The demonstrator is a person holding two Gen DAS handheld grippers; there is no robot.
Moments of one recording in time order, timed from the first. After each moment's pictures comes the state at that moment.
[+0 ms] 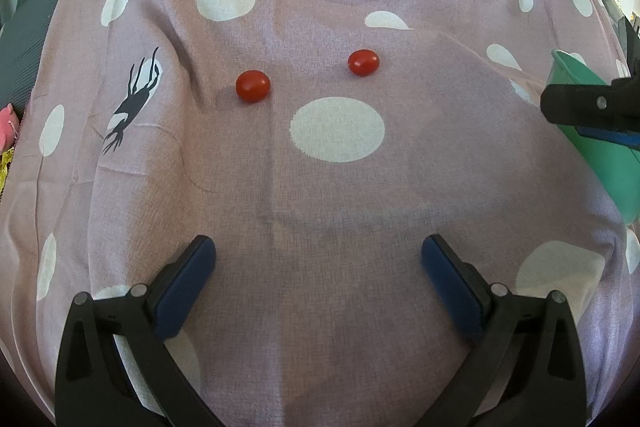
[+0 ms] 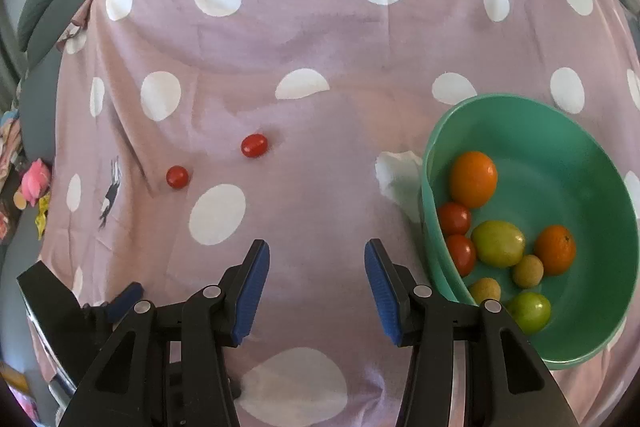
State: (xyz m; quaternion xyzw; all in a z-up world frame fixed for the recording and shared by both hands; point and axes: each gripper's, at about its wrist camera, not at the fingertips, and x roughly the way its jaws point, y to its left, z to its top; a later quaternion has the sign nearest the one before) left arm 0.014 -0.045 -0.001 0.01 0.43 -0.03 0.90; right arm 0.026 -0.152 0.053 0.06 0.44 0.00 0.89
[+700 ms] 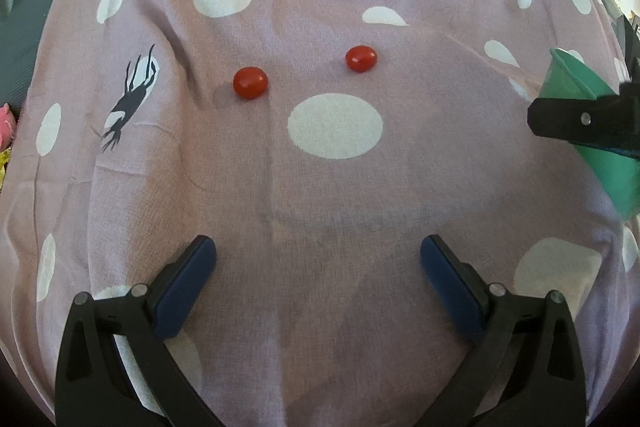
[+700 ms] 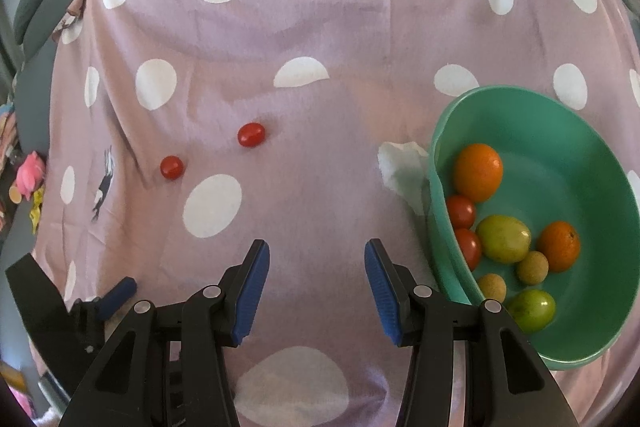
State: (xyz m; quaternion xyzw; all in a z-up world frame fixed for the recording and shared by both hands) left arm 0.020 -0.043 0.003 0.01 0.45 -0.04 0.89; right arm 0.033 -0.150 0.046 0.05 0.46 0.00 0.89
